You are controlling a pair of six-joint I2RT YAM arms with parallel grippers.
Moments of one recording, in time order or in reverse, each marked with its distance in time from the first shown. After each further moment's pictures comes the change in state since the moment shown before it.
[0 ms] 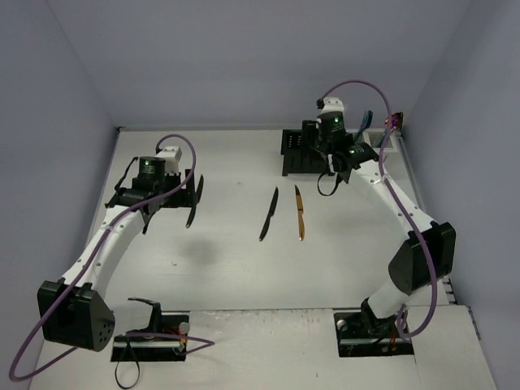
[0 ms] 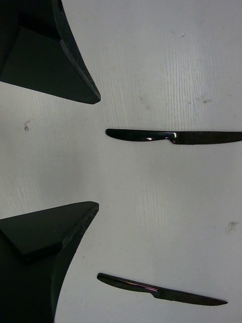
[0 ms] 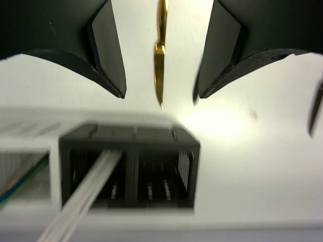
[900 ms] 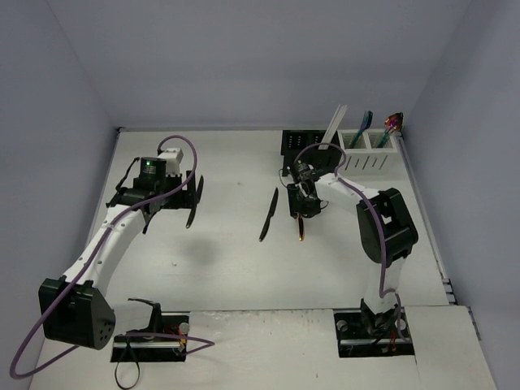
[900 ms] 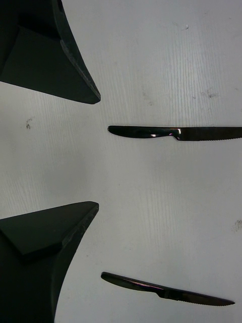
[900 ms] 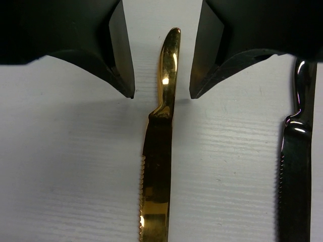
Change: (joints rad) left arm 0.000 0.014 0.000 -0.008 0.016 0.000; right arm 0.075 0.287 -0.231 -0.149 -0.117 0.094
